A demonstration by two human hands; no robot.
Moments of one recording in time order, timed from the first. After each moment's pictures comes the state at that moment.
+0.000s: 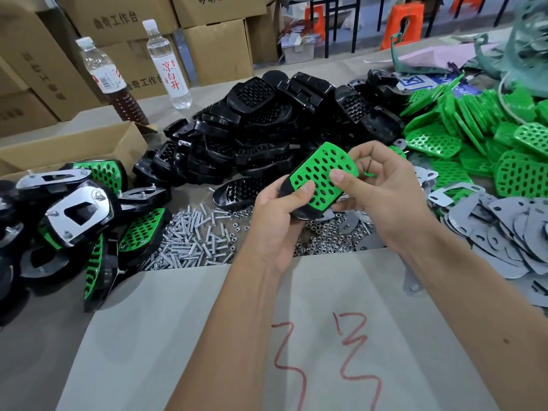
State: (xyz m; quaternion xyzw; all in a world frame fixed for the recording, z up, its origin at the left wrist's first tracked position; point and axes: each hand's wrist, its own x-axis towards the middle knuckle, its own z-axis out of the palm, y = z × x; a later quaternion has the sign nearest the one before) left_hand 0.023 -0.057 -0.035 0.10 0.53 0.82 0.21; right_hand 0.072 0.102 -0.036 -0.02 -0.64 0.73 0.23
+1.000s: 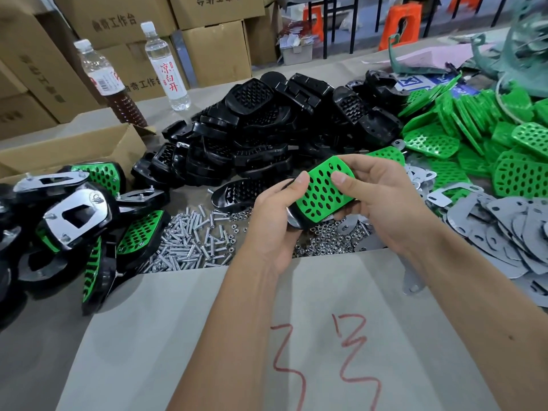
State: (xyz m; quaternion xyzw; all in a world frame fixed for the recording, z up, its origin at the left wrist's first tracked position) left_hand 0.022 -0.057 -0.033 0.09 0.55 0.80 0.24; right_hand 0.073 0.103 -0.032 -0.01 -0.64 0.75 0.15
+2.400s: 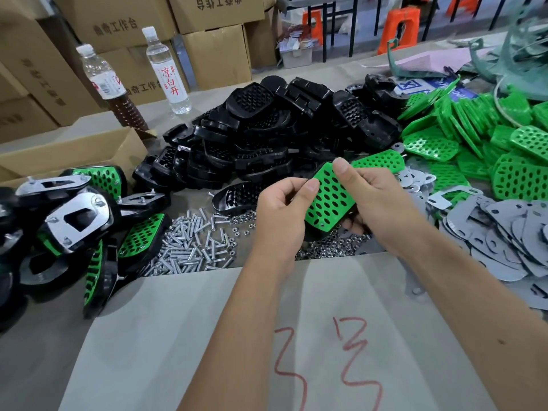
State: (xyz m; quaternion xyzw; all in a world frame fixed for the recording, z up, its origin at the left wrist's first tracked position) left_hand 0.029 -0.049 -0.036 0.14 0.66 0.73 0.11; right_hand 0.072 0.099 -0.033 -0.06 -0.73 0.67 0.15
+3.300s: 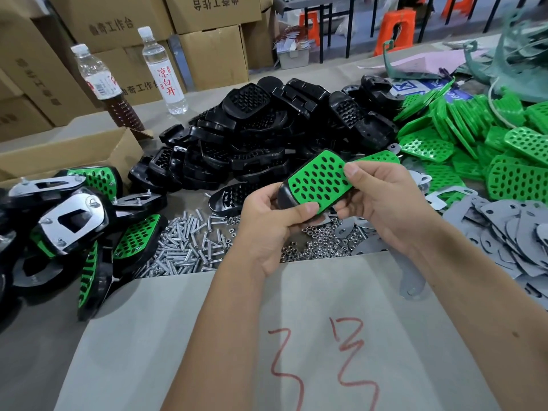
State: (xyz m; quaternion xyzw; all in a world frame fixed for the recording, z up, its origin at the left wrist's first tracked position) left_hand 0.020 -0.065 -0.030 0.14 0.57 0.78 0.22; right_hand 0.071 0.114 -0.034 -0.04 -0.62 0.77 0.15
